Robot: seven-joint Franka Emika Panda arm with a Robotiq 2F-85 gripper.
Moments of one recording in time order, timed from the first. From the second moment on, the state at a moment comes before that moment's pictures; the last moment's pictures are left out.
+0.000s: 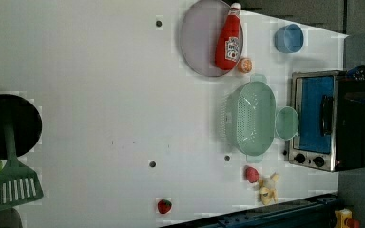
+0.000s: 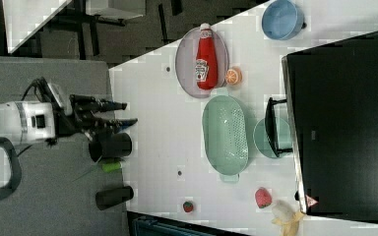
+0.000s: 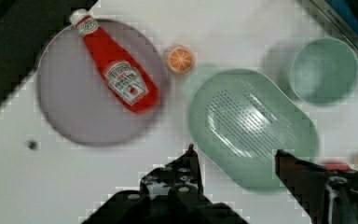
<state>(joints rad) 0.02 -0.03 -0.02 -1.80 -0.02 0.19 0.07</state>
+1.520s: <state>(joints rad) 0.03 0.25 -0.03 -2.50 -0.05 0.96 0.53</state>
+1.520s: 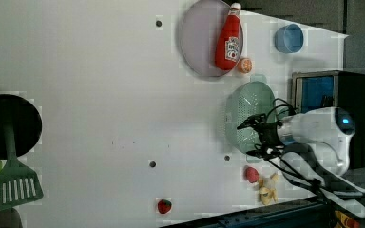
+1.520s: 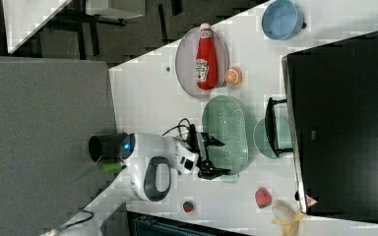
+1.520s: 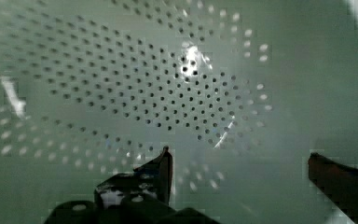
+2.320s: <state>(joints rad) 0.03 0.36 0.02 -2.45 -0.07 1.23 0.70</state>
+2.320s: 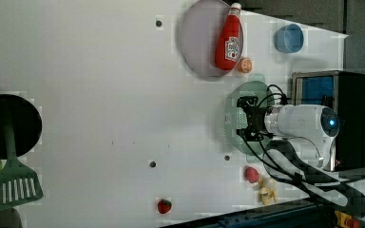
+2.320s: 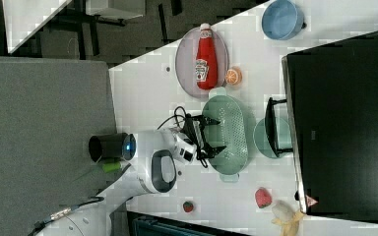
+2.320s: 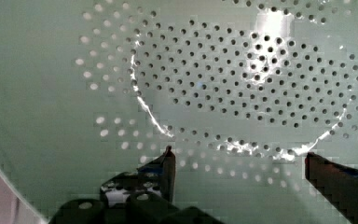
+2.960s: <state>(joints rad) 0.10 0.41 0.04 -2.44 0.04 1.21 0.71</state>
